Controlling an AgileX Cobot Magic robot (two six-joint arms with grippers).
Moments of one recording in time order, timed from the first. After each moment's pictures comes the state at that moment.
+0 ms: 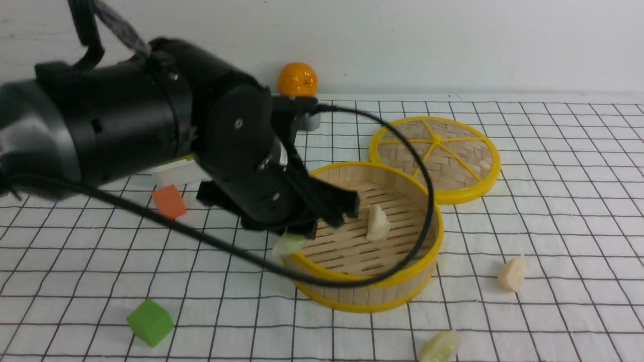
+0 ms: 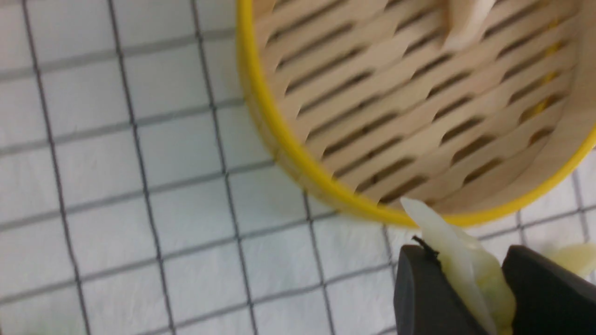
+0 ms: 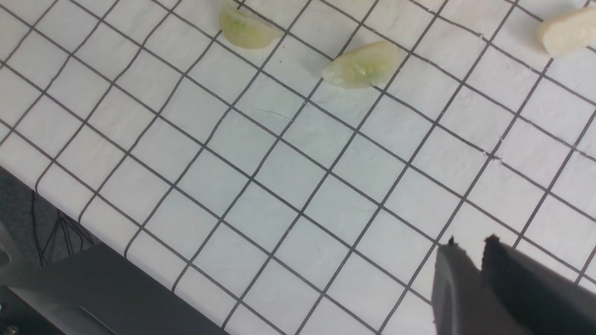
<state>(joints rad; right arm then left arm) 0.32 0.69 -0.79 0.27 1.14 -0.25 -0.68 1.68 -1.46 0.10 0.87 -0.50</state>
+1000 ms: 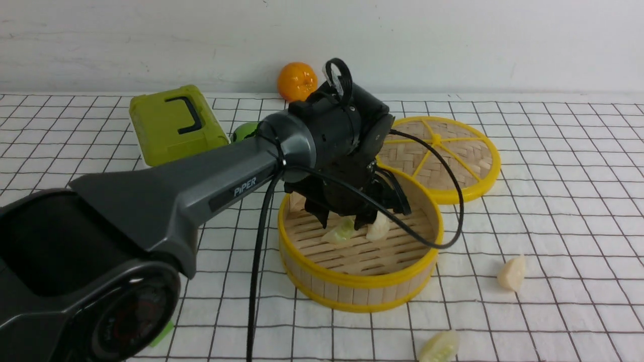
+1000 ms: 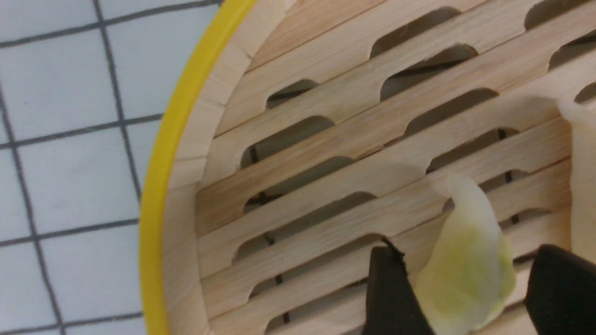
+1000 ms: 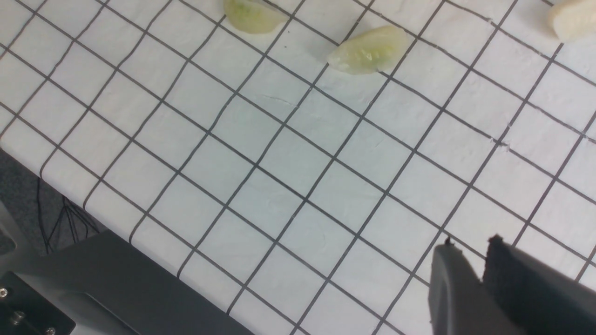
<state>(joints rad) 0.32 0.69 -0.79 0.27 1.17 -0.25 -0.68 2.27 -2.05 0.23 1.07 -0.56</state>
